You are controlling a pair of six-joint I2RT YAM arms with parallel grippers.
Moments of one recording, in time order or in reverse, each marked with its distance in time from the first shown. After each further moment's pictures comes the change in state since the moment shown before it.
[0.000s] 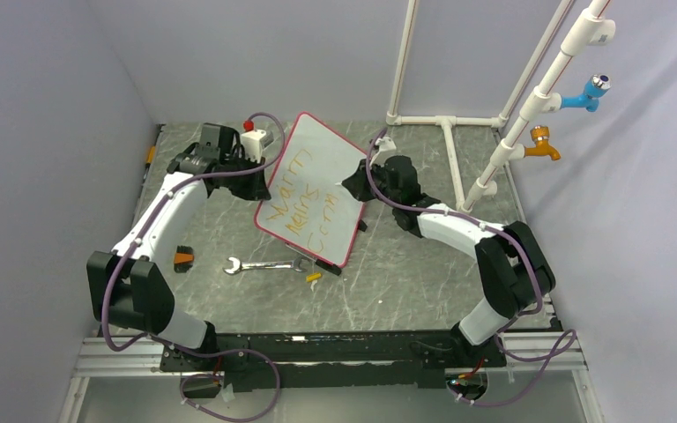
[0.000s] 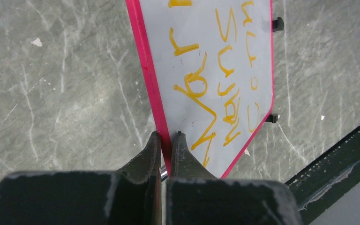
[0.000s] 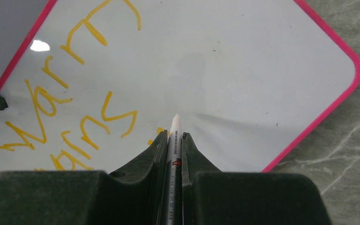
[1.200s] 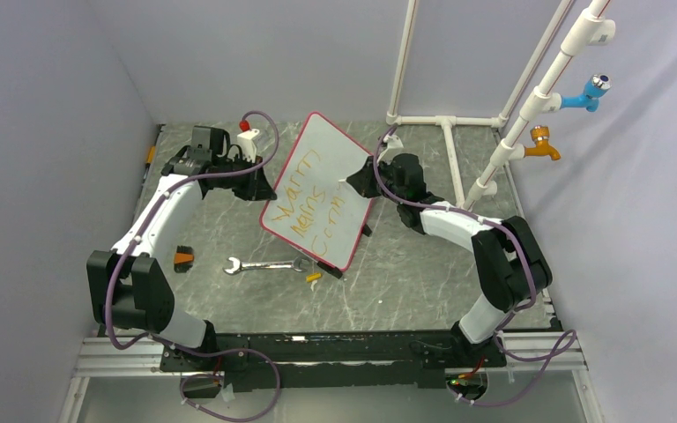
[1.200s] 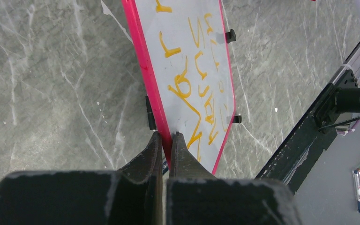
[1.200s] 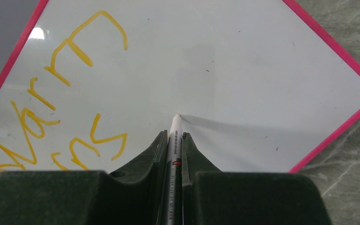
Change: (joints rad) left arm 0.071 0.000 -0.050 0.079 0.301 0.011; right arm -0.060 0.039 -0.019 0.089 -0.081 0.050
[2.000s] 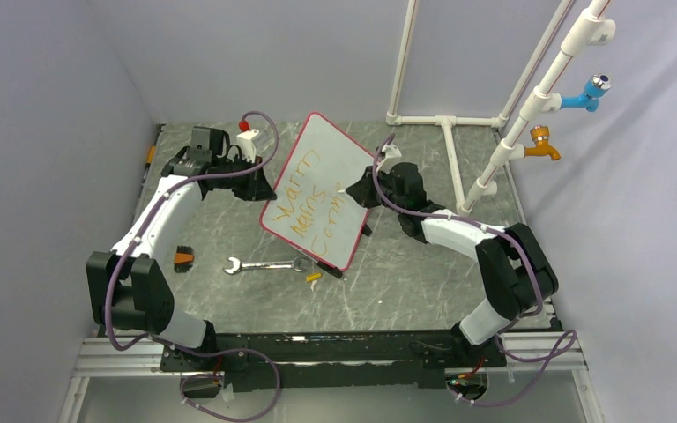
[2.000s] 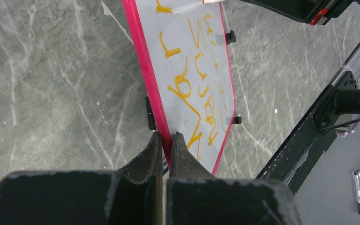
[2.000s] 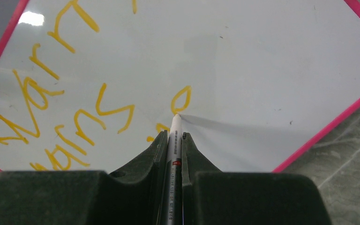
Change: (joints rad) left arm 0.000 -0.005 -0.008 0.010 0.000 -0.004; right arm 0.031 -0.050 -0.071 -0.006 -0.005 -0.007
